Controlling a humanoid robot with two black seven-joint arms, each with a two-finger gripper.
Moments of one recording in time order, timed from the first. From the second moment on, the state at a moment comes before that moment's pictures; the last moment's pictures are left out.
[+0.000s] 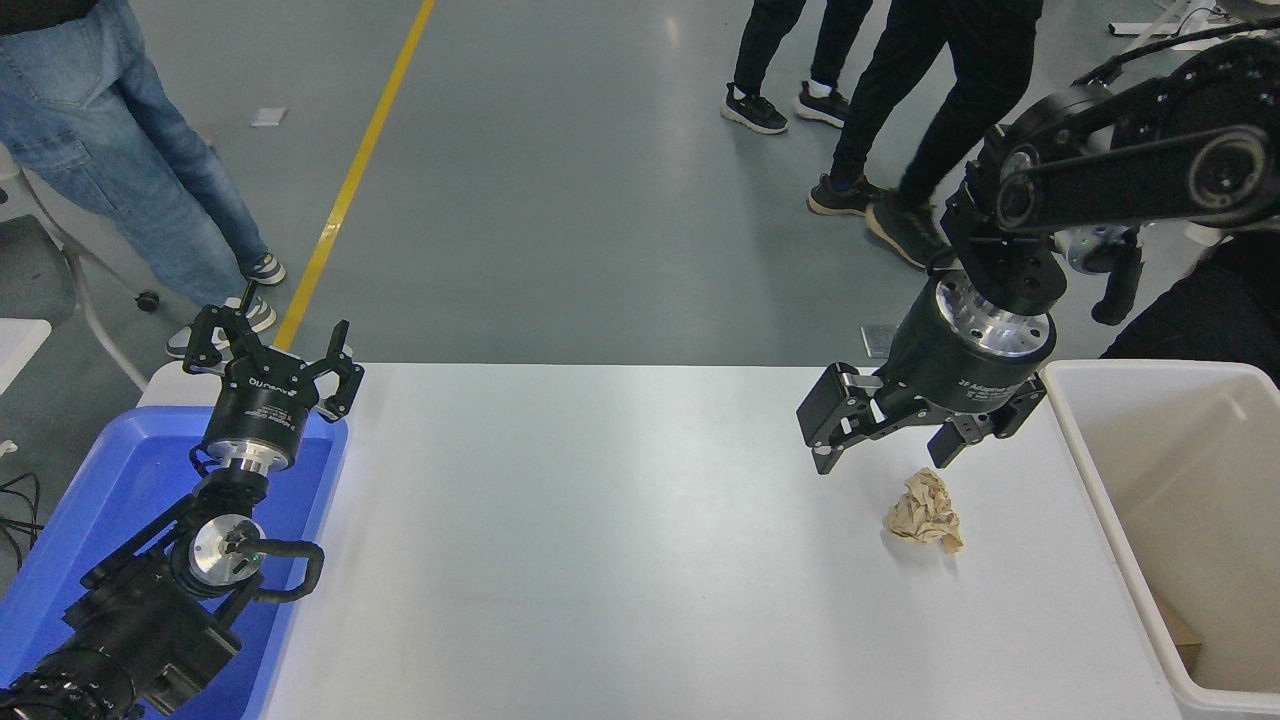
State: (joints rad) left arm -0.54 0.24 -0.94 -0.52 0.00 -0.56 -0.50; right arm 2.25 -0.19 -1.17 1.50 0.01 0.74 -0.10
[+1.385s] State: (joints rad) left arm -0.54 0.24 -0.94 -0.52 0.00 -0.56 -0.50; right arm 2.07 -0.19 -1.21 1.22 0.00 0.71 -0.10
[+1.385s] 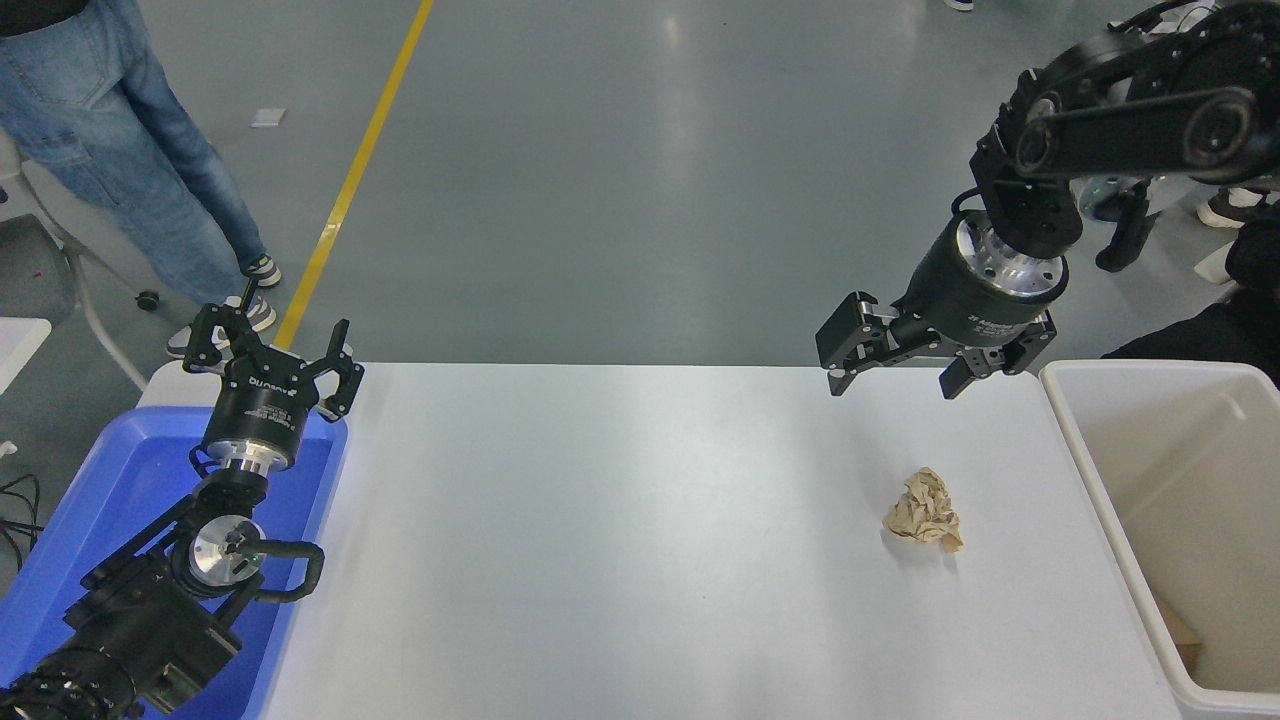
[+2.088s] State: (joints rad) left arm -0.54 0.24 -0.94 -0.52 0.00 -0.56 -0.50; right arm 1.53 -0.16 -1.22 0.80 -0.09 0.41 -0.10
